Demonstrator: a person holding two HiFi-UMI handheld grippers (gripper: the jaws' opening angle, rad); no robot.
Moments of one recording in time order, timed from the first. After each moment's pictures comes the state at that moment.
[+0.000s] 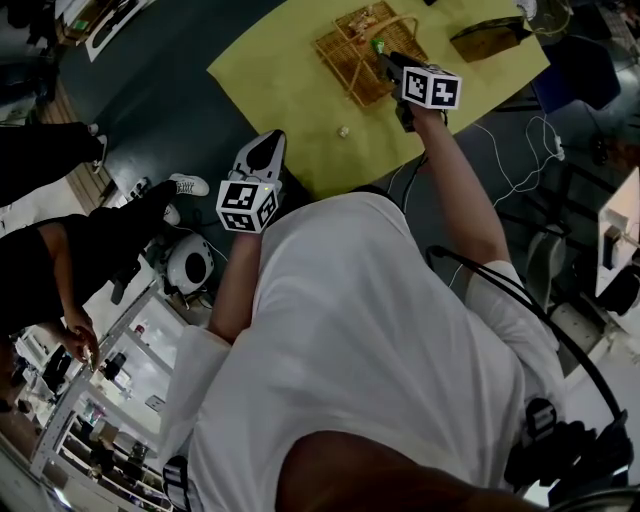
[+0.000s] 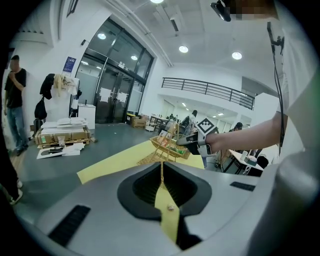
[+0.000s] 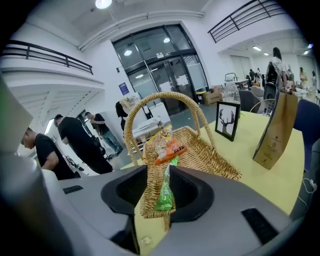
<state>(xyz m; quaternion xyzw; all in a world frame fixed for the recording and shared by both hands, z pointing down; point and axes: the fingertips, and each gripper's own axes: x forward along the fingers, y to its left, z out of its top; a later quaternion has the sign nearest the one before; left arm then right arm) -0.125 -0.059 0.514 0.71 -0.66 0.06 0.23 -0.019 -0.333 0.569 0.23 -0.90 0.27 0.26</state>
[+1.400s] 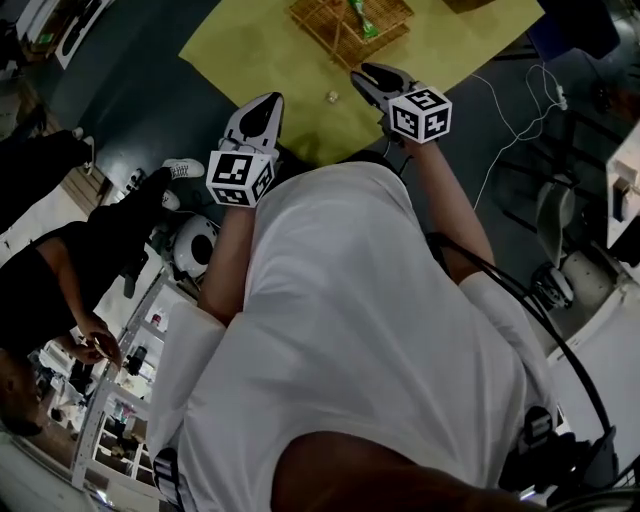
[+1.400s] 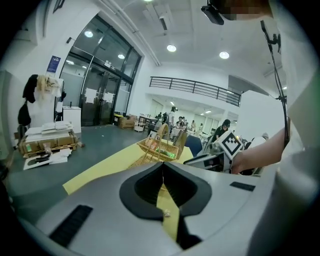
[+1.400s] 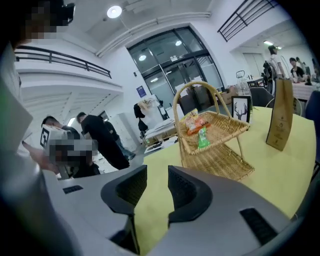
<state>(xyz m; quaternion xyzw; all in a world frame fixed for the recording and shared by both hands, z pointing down) -0.101 -0.107 0.507 0.76 -0.61 0.08 0.21 0.013 -0.213 0.576 0.14 -0.93 0.27 0.22</state>
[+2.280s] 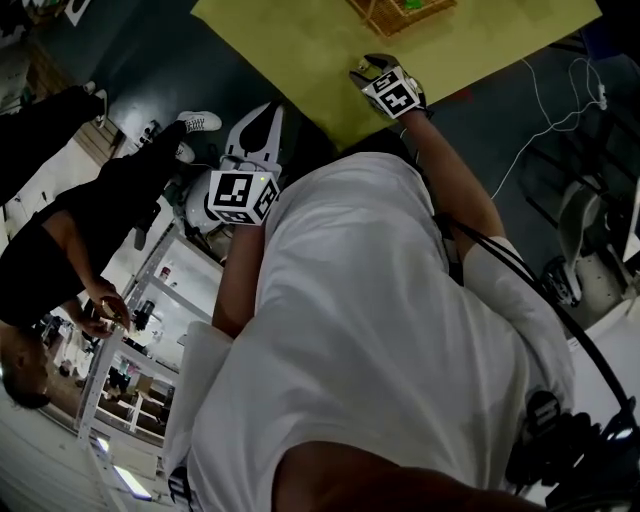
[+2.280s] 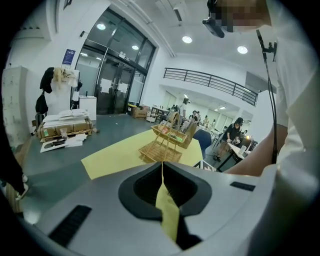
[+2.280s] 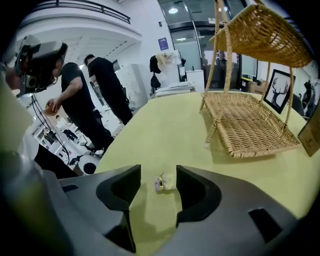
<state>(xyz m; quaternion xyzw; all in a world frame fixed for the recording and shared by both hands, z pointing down) -0.117 -0.030 0.523 0.70 -0.65 0.09 0.27 -0.015 -0.133 0.770 0.03 -0.88 0.14 0.44</state>
